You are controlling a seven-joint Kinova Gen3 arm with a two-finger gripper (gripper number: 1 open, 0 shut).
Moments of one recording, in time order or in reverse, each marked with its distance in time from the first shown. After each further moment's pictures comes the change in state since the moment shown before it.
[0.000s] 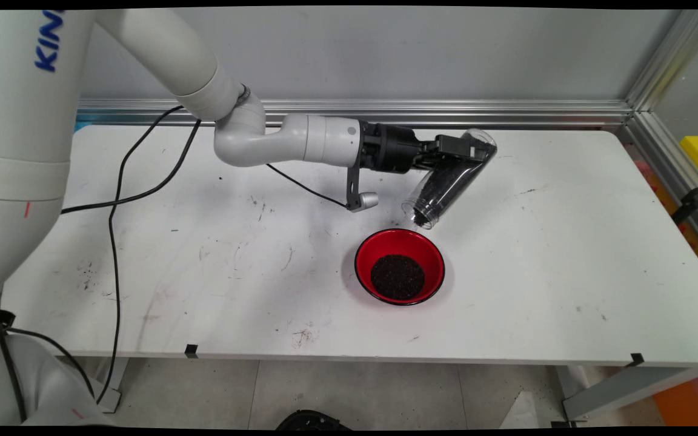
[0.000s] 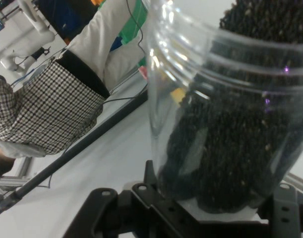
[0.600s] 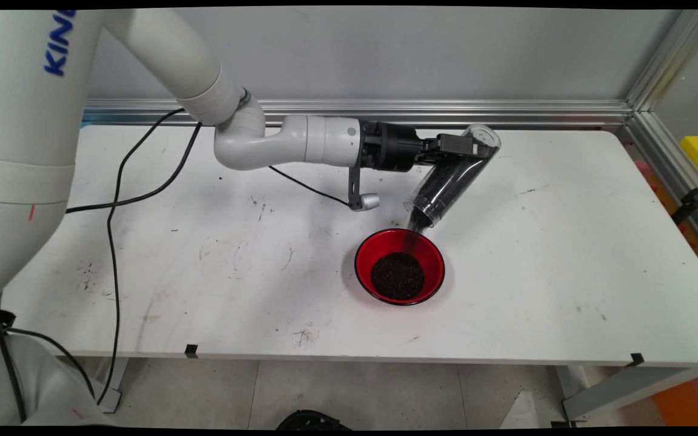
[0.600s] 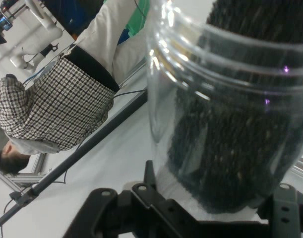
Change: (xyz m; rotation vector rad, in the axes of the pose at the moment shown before) arm 0.003 -0.003 0.000 0.023 -0.027 0.051
